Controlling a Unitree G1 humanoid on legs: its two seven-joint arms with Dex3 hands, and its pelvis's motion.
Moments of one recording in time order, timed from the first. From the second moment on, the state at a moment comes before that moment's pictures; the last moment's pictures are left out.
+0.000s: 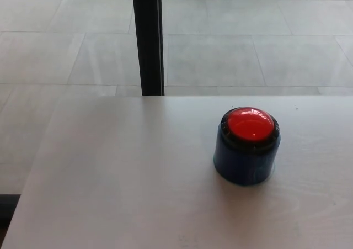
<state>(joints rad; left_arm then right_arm) -0.08 0.55 0.29 1.05 -0.02 0.02 -0.01 -0.02 -0.48 -0.62 0.93 0.13 0.01 -0.04</state>
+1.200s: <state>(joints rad) -0.19 0.65 0.49 1.23 -0.13 0.02 0.00 -0.83 -0.87 -0.72 0.70 0.38 0.06 -0.25</state>
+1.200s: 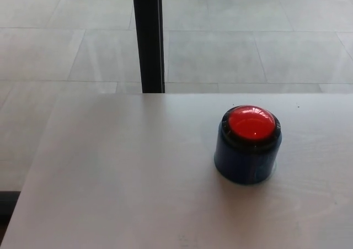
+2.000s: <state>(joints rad) -0.20 0.66 0.50 1.24 -0.16 0.02 0.00 -1.10 -0.38 -0.27 0.65 0.33 0.03 -0.08</state>
